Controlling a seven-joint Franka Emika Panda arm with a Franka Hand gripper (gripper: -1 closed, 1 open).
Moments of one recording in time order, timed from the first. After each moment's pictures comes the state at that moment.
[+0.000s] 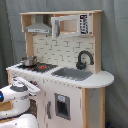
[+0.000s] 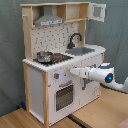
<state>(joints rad) -0.82 -1.48 1.51 -2.57 -0.23 3.39 -0.42</state>
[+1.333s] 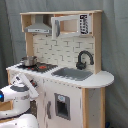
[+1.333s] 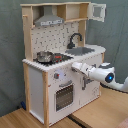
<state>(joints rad) -0.83 -1.47 1.51 -2.57 -0.22 3.41 0.02</state>
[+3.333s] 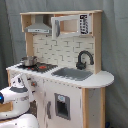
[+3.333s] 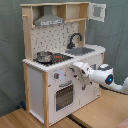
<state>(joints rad) -0.84 -1.47 1.54 -2.55 -0.22 3.46 0.42</state>
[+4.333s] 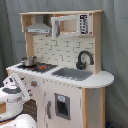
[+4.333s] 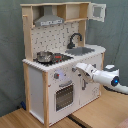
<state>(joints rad) -0.68 -1.49 1.50 -2.61 -0.22 3.35 0.23</state>
